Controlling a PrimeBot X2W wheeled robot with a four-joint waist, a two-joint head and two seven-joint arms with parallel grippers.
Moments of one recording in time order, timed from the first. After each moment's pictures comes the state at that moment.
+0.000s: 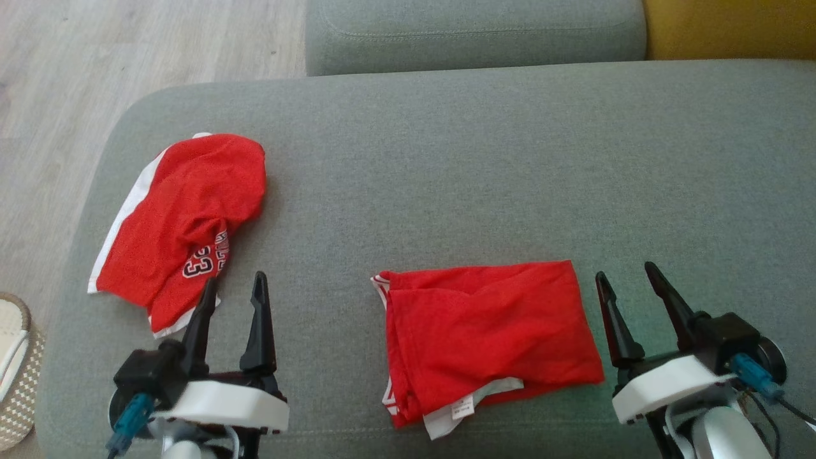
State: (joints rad) left arm 0.06 0.05 -0.18 0.06 -0.29 0.04 -0.26; right arm -0.03 -0.06 0.00 0.23 0.09 0.13 -0.25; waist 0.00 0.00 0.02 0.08
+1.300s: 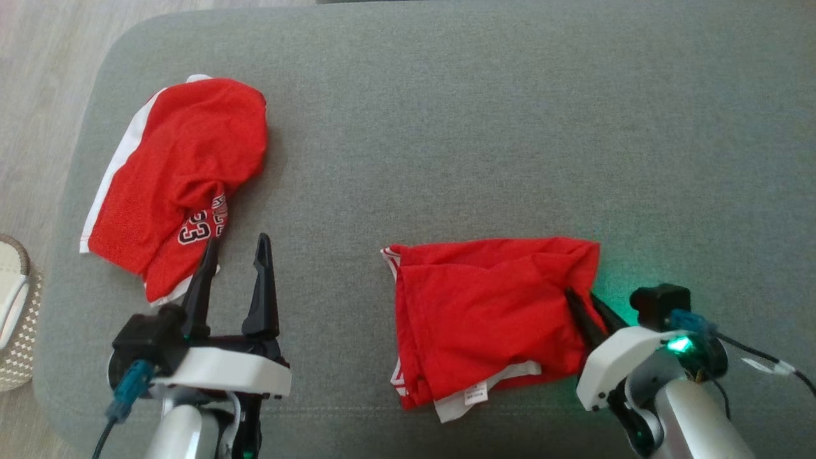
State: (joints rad) left arm -0.03 0.05 -0.19 0.06 -0.27 0.02 -0.26; right arm -0.20 -0.06 0.11 0.53 0.23 0.13 -0.05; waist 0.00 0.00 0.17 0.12
